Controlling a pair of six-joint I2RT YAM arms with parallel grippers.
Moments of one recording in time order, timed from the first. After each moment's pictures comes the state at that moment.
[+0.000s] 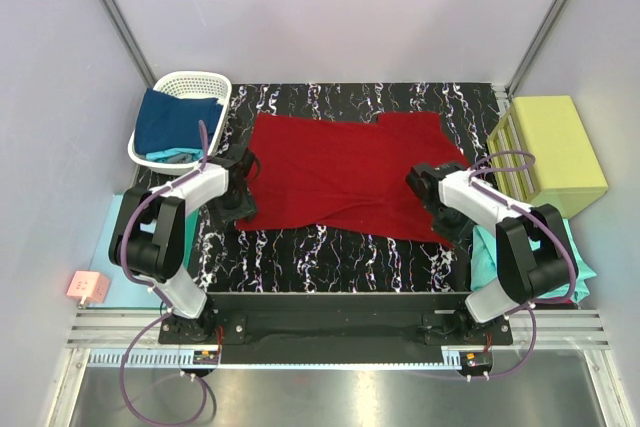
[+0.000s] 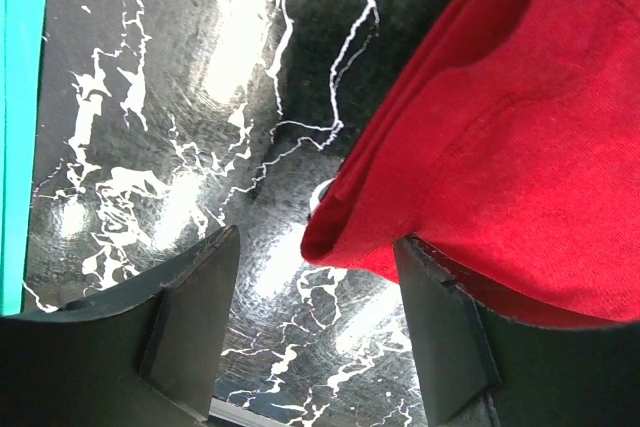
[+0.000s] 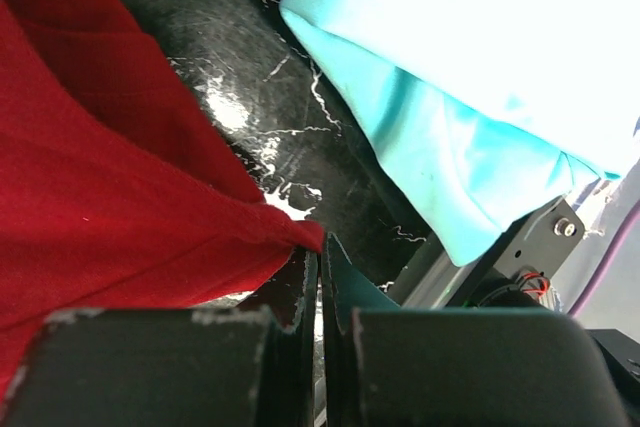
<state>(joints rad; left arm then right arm) -0.26 1.66 1.00 -0.80 -0.26 -0.73 0.37 1.54 0.95 -1.18 0.59 1.20</state>
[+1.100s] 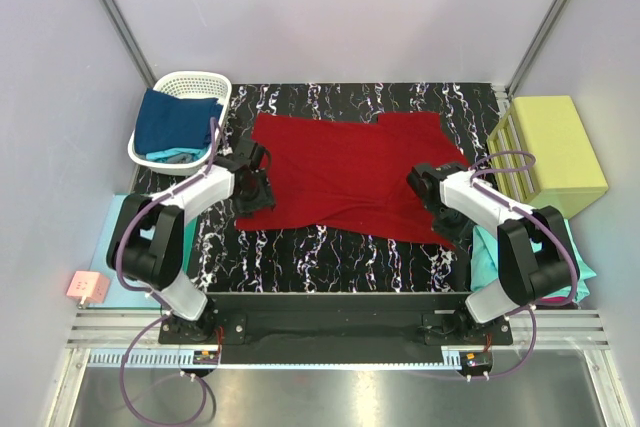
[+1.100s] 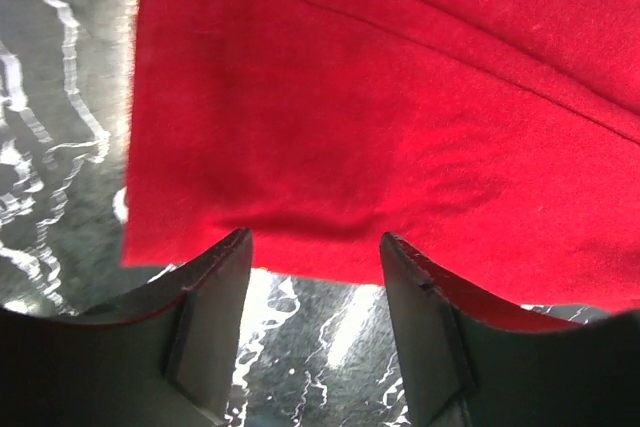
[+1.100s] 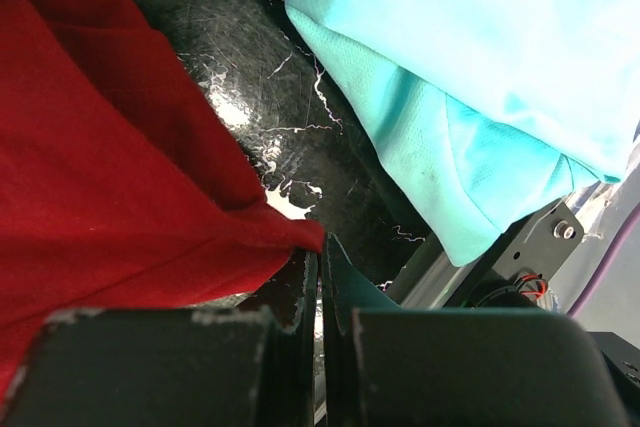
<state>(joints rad) -0.34 1.61 1.00 -0.63 -0.06 -0.67 0.37 1.53 0.95 -1.18 0.58 1.18</state>
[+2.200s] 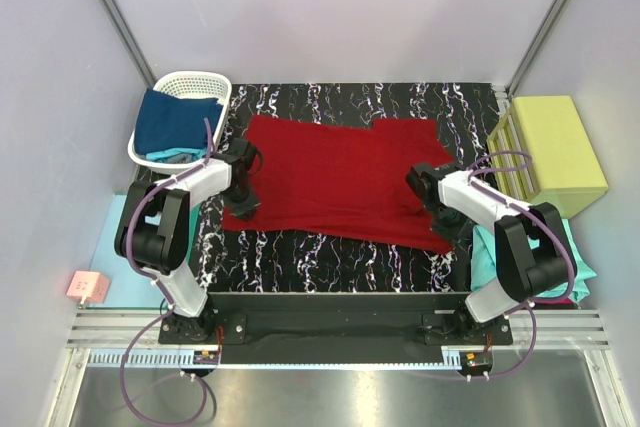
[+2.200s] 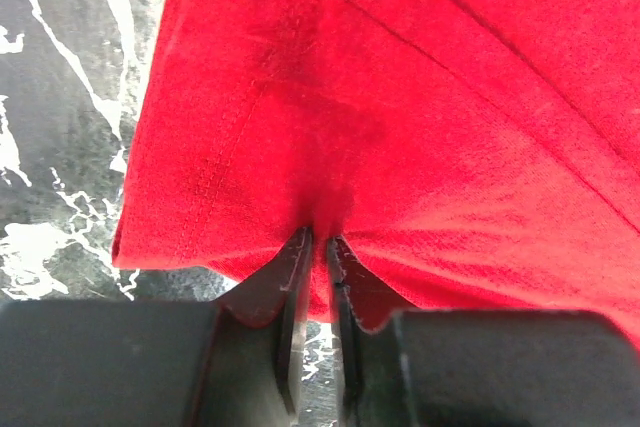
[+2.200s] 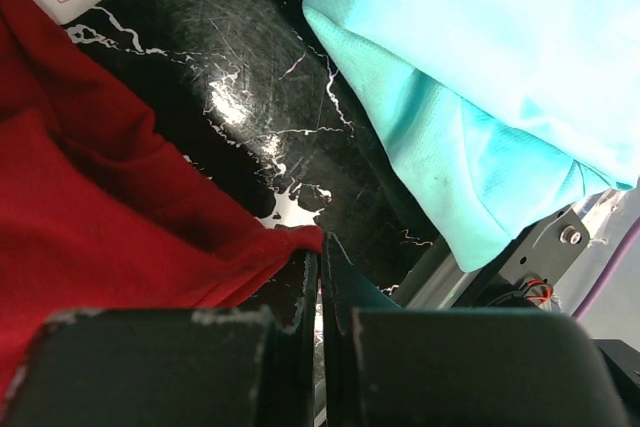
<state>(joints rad) -0.26 1.72 1.04 -0.72 -0.13 -0.68 0.37 1.55 0.95 -1.15 0.58 1.16</state>
